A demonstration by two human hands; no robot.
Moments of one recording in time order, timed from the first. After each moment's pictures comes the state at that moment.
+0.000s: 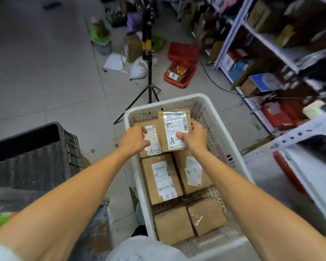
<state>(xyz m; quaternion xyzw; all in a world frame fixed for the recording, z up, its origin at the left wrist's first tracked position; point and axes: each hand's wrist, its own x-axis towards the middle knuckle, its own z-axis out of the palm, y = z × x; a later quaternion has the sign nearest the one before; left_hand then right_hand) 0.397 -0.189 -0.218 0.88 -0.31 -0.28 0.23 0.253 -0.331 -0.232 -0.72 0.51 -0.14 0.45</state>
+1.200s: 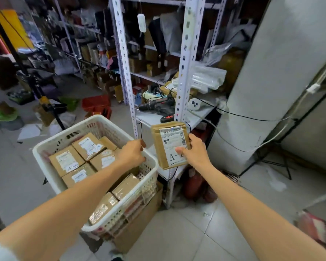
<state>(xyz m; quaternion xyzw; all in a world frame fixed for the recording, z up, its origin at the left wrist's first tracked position) -0.020 -0.171 -0.101 0.74 -0.62 -0.21 0.15 -0.241 -0.204 -0.097 -0.65 0.57 -0.33 0.38</state>
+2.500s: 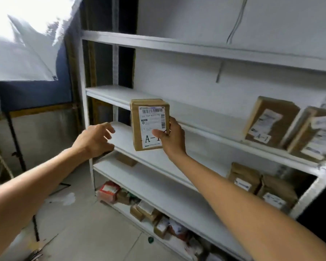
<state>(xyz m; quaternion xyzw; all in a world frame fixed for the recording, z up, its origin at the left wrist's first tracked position) -0.505 -0.181 0.128 0.03 -0.96 -0.25 0.16 -0.556 0.041 0.121 -0.14 0.79 -0.57 -0.17</state>
